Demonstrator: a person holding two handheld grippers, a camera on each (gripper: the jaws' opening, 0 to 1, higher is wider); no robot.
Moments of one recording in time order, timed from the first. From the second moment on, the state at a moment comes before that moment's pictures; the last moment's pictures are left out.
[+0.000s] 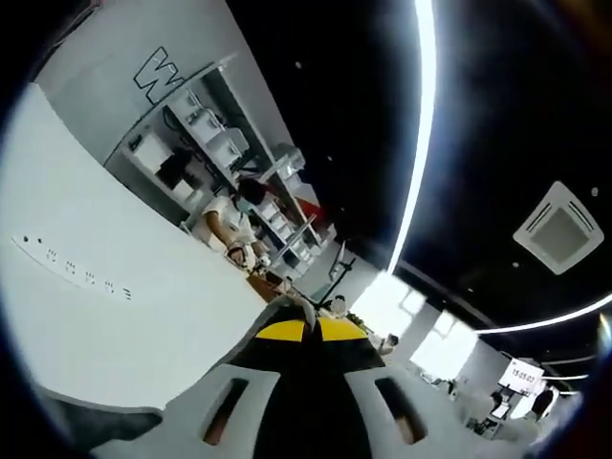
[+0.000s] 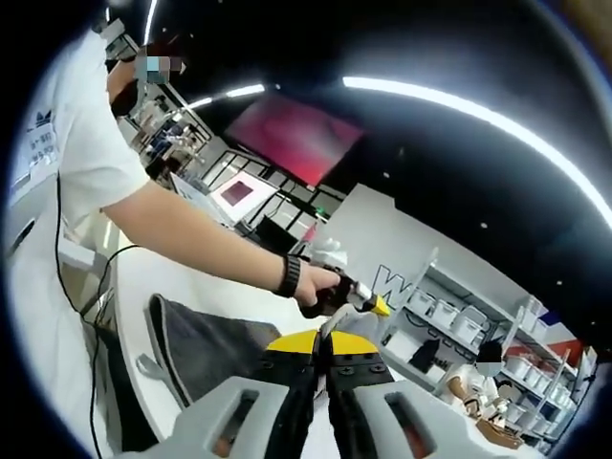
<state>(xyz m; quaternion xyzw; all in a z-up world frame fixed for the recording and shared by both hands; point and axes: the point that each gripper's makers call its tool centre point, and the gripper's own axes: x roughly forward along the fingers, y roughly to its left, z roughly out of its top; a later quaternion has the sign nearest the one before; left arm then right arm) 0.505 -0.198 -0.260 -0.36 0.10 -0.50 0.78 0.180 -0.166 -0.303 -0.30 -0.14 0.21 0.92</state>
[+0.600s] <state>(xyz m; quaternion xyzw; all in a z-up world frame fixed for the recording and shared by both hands) 0.493 -0.215 -0.257 -0.36 0.09 -0.51 0.78 0.182 -0.188 -0.303 -0.31 -0.12 0.18 0.93</state>
